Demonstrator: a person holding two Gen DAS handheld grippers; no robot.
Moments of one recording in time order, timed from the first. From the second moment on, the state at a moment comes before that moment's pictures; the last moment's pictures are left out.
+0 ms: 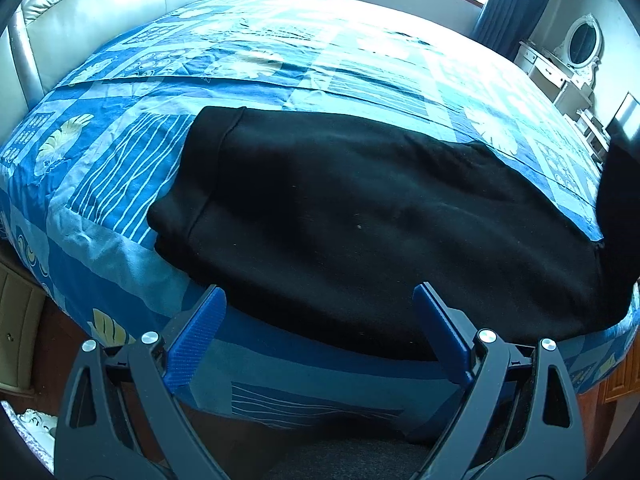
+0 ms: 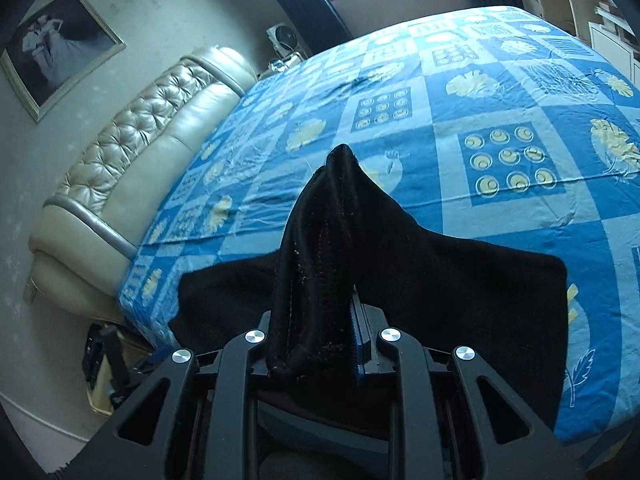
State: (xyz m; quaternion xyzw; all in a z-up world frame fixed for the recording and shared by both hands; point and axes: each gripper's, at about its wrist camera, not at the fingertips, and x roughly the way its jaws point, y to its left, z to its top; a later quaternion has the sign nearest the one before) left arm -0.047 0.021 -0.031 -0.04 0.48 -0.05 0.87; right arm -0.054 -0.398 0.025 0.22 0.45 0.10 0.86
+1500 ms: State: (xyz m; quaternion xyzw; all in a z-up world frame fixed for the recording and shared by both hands) left arm -0.056 -0.003 -0.027 -0.02 0.47 -0.08 0.88; right arm -0.051 -0.284 -0.065 0.23 0.52 0.11 0.82
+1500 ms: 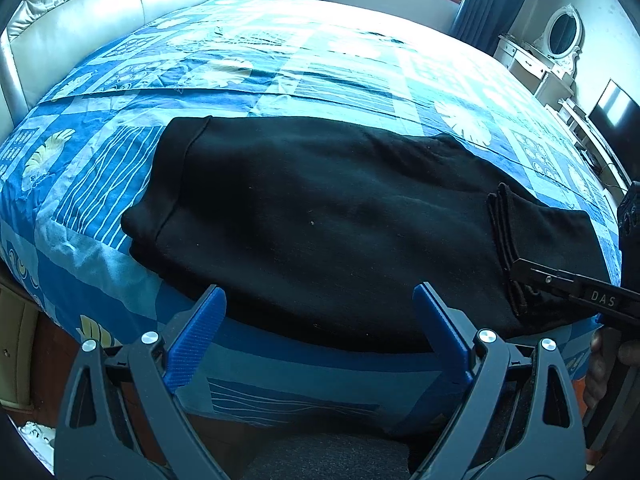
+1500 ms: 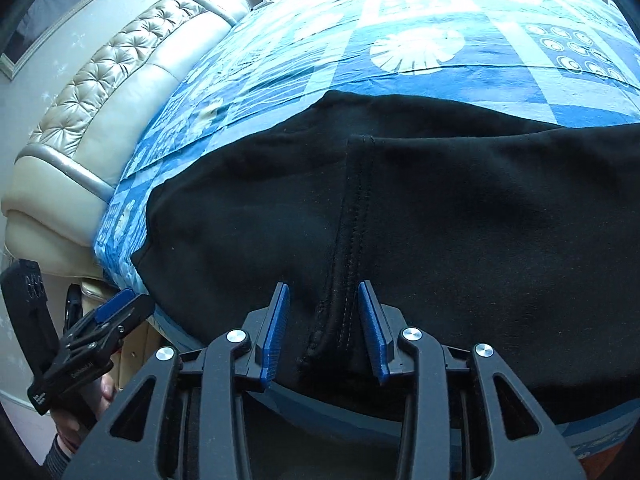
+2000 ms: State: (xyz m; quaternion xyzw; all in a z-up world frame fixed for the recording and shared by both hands) left arm -0.059 -0.006 -0.026 -0.01 0.46 -0.09 0.88; right arm -0.081 -0.364 0.003 0.29 0.43 0.15 0.84
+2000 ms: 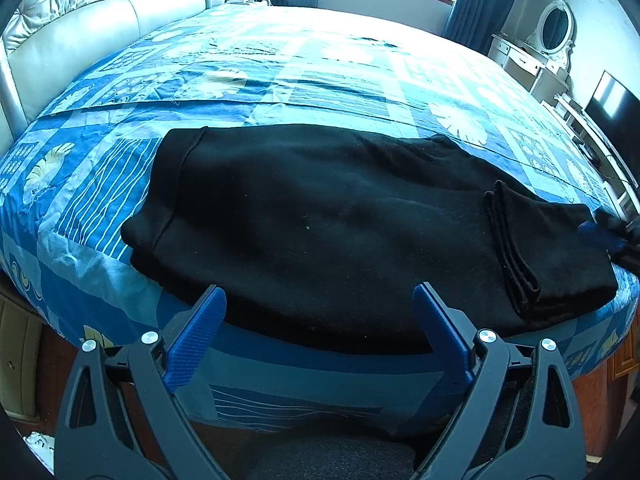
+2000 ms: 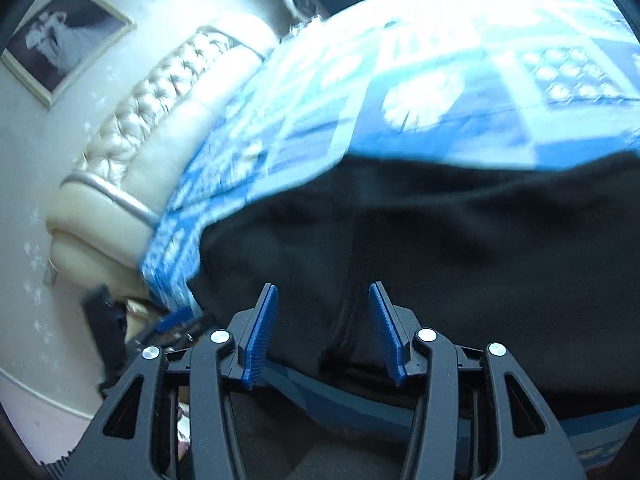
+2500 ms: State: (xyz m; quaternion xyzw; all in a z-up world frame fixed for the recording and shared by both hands) left arm -0.056 -0.006 -0.033 -0.02 0.47 -0.09 0.88; right arm -0.090 -0.562 -0.113 0.54 0.38 0.05 0.75
